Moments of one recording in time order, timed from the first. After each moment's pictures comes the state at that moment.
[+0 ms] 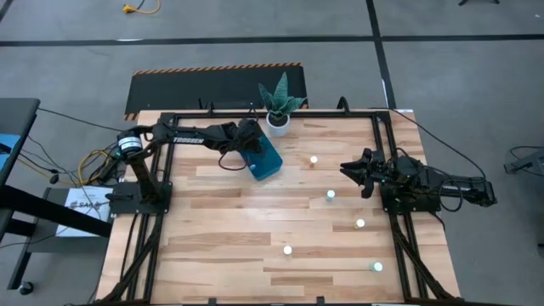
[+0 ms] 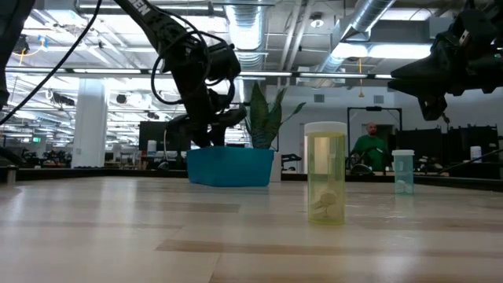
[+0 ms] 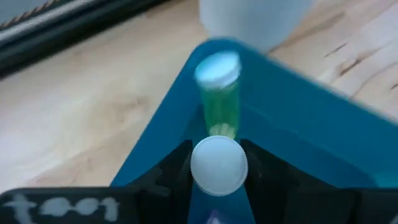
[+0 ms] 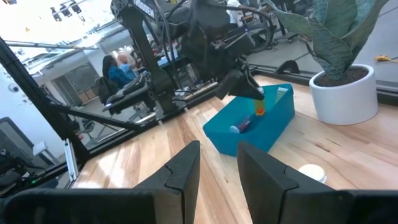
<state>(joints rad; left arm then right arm) 0.41 1.77 1.11 -0.35 -0.32 -0.57 -0.10 0.01 0.05 -0.08 0.08 0.39</state>
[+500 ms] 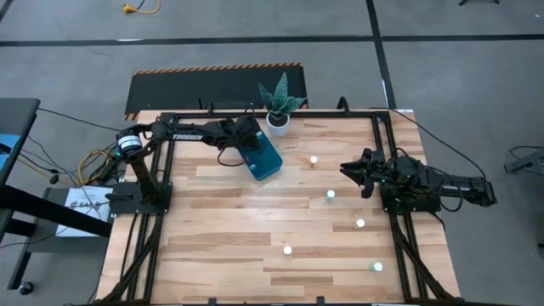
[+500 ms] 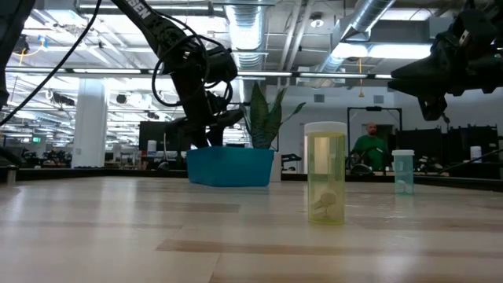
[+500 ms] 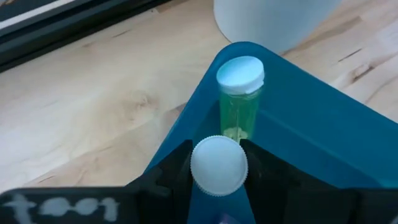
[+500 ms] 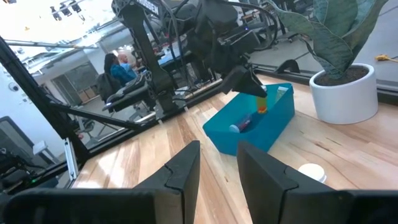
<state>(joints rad) 0.45 1.77 1.11 -0.35 -0.26 -0.58 -0.10 0.01 0.05 -0.08 0.08 0.39</state>
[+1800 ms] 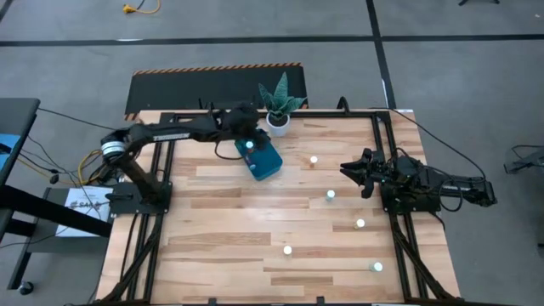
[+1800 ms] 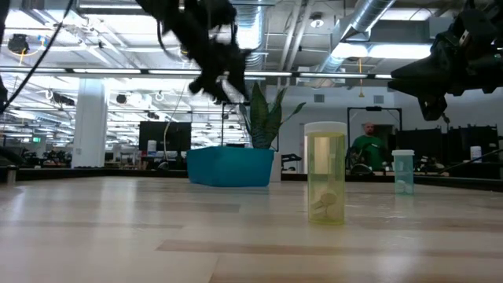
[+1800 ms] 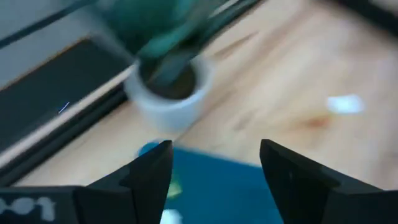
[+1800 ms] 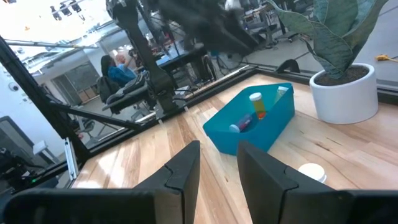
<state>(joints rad) 0.37 1.61 1.24 -0.35 -0.18 -0.32 -0.10 0.01 0.05 -0.08 0.08 0.39</state>
